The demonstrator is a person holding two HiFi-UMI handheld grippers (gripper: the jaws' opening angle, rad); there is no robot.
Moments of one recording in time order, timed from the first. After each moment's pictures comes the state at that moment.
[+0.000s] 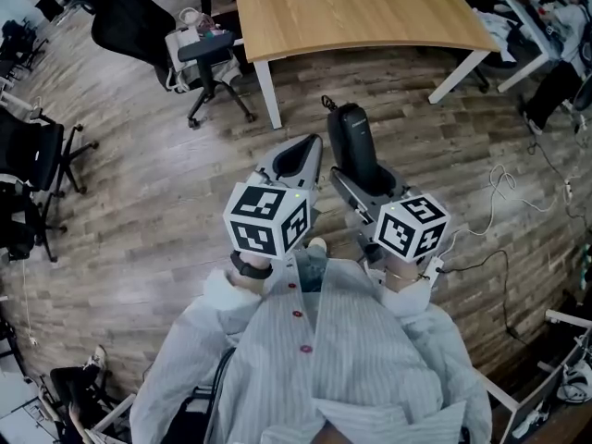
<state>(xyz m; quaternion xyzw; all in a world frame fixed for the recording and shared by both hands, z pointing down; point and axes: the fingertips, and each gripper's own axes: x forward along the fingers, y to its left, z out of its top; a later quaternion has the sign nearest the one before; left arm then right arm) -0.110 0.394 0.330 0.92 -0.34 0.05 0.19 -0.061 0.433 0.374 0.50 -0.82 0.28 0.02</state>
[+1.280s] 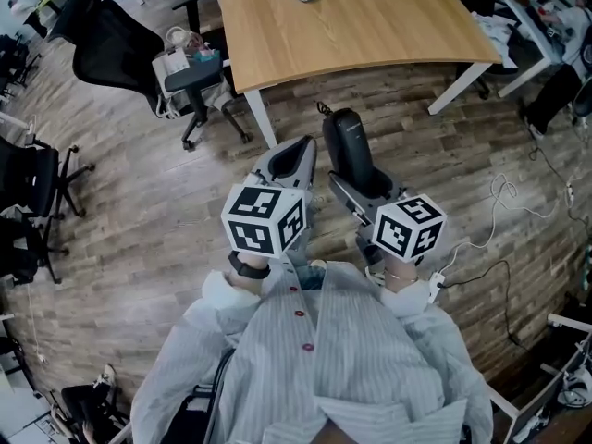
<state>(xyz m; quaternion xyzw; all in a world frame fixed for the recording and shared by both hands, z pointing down) -0.072 0.276 0.342 0.92 -0.34 0.07 0.19 -0.022 0.323 0.386 0.50 -0.81 0.29 0.02</state>
